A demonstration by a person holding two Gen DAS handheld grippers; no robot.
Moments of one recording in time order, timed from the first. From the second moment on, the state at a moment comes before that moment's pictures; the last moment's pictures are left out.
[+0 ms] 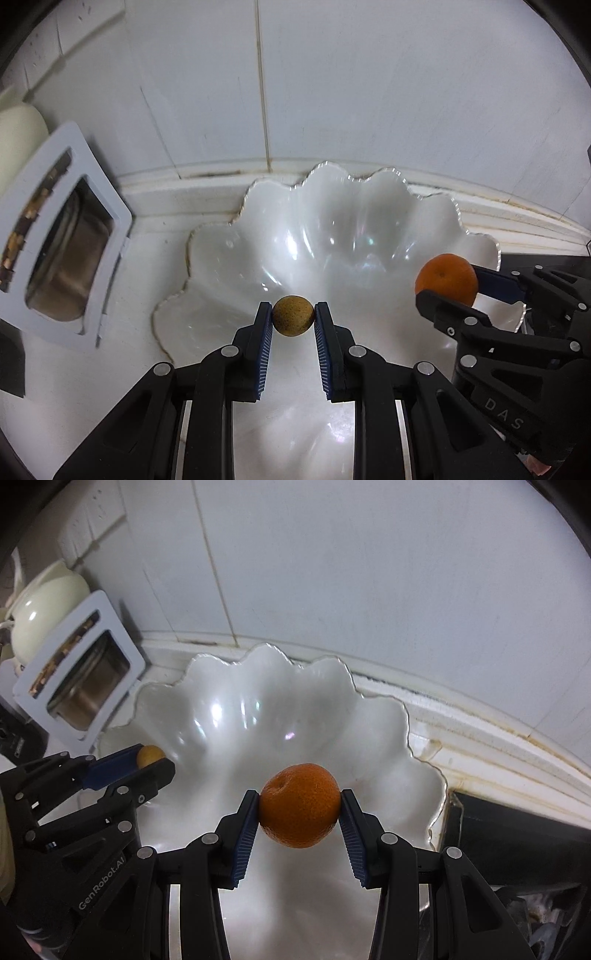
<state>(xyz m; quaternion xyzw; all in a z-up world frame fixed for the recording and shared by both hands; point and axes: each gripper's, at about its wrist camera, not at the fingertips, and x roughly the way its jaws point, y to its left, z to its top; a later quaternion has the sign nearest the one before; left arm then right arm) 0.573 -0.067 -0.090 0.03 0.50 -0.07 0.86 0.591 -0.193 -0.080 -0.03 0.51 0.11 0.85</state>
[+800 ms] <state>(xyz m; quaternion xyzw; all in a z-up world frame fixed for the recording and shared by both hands) 0.519 -0.055 -0.038 0.05 0.44 -0.02 0.90 0.544 -0.214 -0.040 -0.06 0.45 0.06 0.89</state>
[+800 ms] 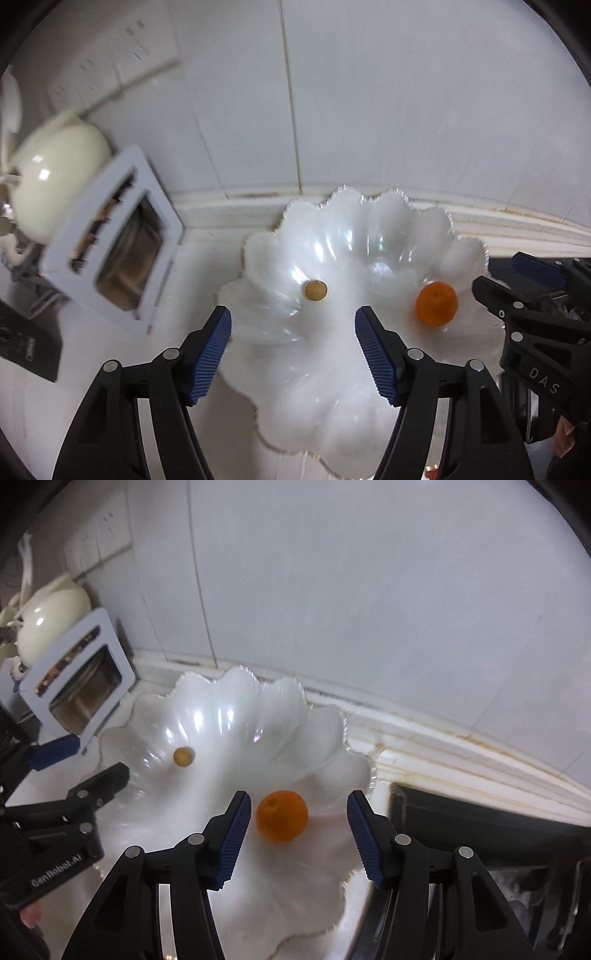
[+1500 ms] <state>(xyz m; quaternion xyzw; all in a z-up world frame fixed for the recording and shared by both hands) 0.371 -0.034 0.050 0.07 0.29 -0.04 0.96 0.396 -0.205 0.043 -0.04 0.32 0.08 0.94</state>
